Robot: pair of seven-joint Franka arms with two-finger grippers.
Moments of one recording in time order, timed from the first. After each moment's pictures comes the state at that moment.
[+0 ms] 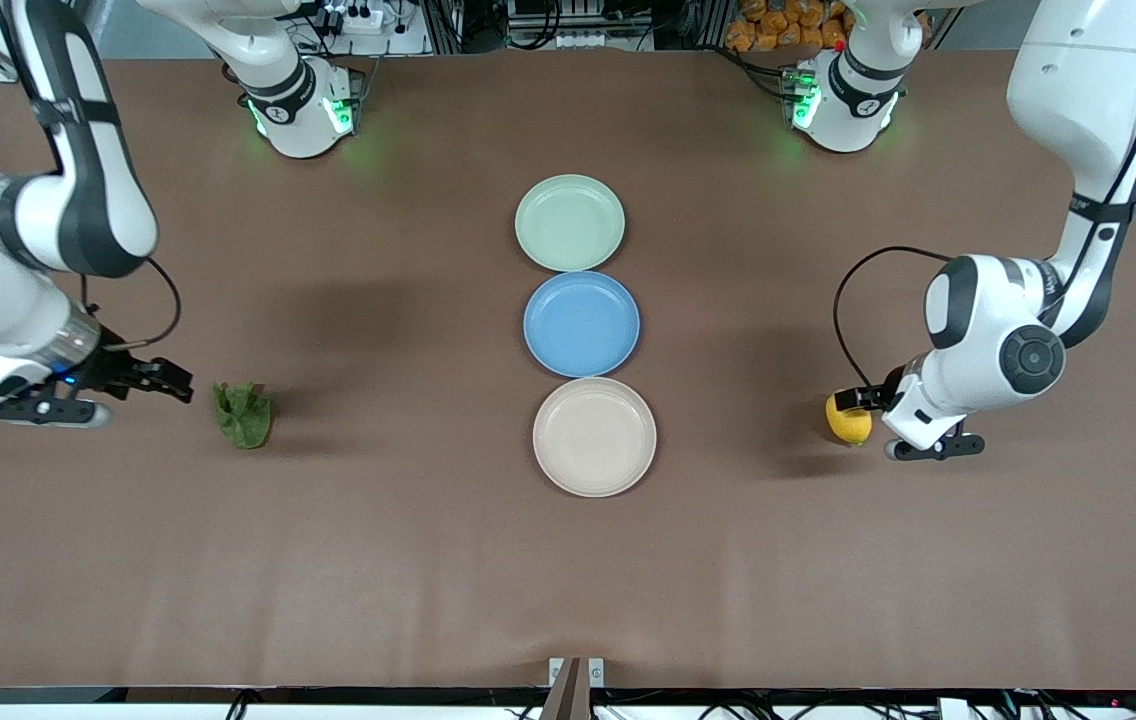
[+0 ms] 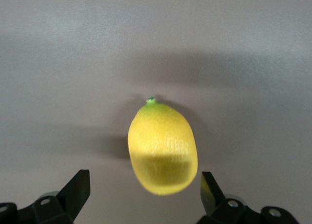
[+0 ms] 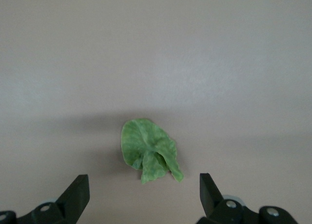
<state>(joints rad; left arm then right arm) 0.04 0.50 -0.15 -1.90 0.01 2.29 -0.19 -0.02 0.22 -0.07 -2.02 0.03 2.32 -0.04</state>
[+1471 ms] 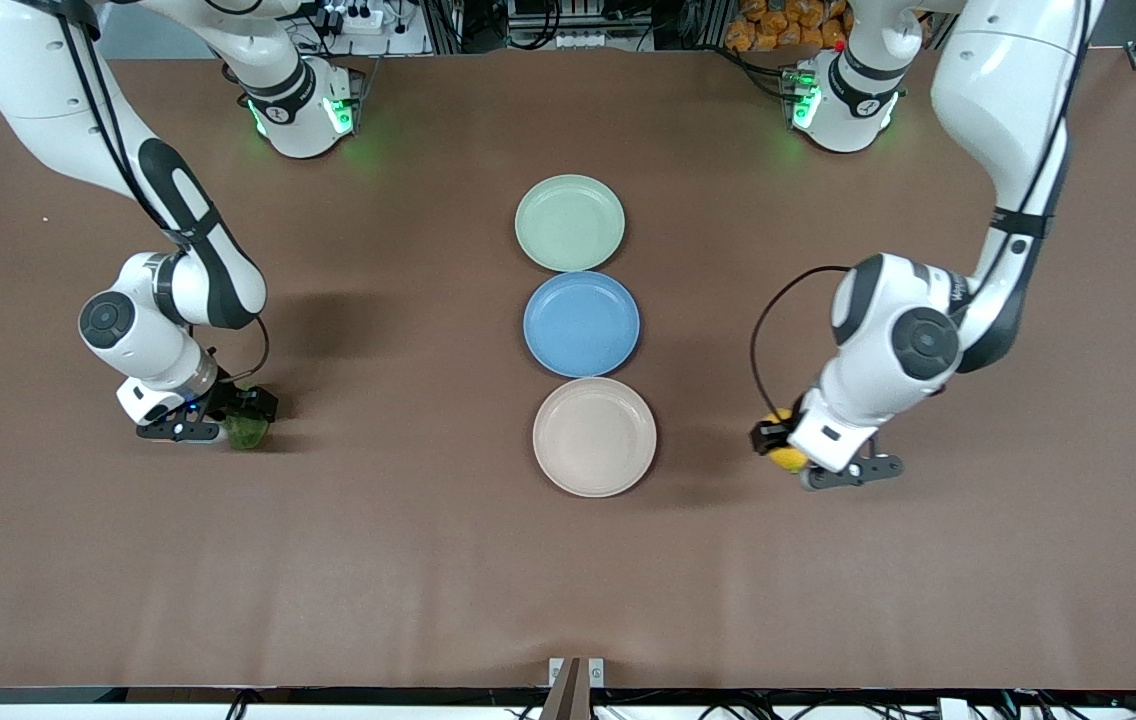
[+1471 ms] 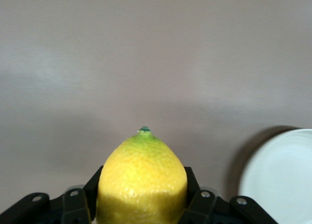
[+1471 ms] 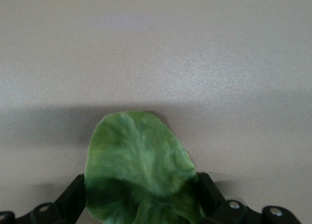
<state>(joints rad) -0.21 0.54 -0.17 -1.67 0.01 2.35 -0.54 -0.03 0.52 -0.02 -2.15 0.03 2.78 -0.05</state>
